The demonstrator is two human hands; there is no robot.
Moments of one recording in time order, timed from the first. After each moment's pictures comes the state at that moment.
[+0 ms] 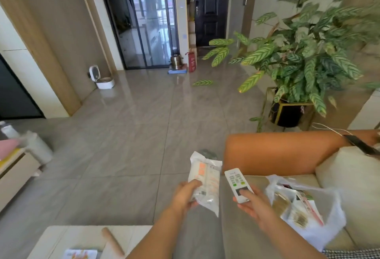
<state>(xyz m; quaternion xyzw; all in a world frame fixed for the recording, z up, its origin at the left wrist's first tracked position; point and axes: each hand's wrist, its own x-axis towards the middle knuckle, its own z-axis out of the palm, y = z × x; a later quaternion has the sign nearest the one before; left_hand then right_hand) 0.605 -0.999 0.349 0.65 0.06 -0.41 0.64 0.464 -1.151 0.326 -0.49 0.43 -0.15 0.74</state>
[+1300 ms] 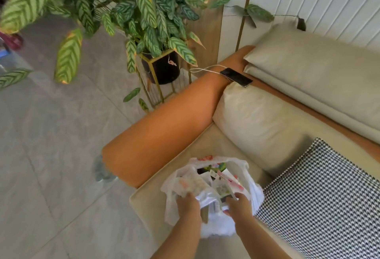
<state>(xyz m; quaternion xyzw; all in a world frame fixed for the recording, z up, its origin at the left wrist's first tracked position) 0.510 -1.391 0.157 0.81 -0.01 -0.50 0.31 0.382 -1.399 0.161 -0.25 0.77 -0.18 0.56</state>
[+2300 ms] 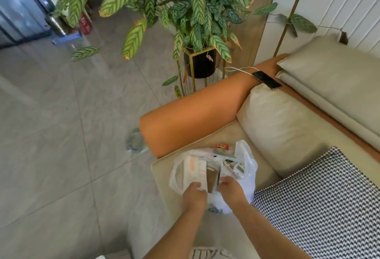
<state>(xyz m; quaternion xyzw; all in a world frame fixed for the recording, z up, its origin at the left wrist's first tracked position) 0.482 -1.296 0.211 0.84 -0.19 -0.45 0.23 0.380 -1.357 0.202 -0.55 0.64 -0.05 0.54</state>
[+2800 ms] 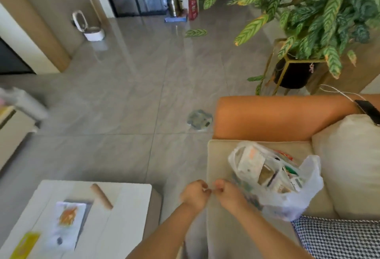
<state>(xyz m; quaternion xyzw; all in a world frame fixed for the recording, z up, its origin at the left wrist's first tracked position) 0.523 -1.110 0.248 0.89 -0.19 -0.36 0.19 0.448 -1.211 0.233 -0.82 0.36 0.14 0.41</state>
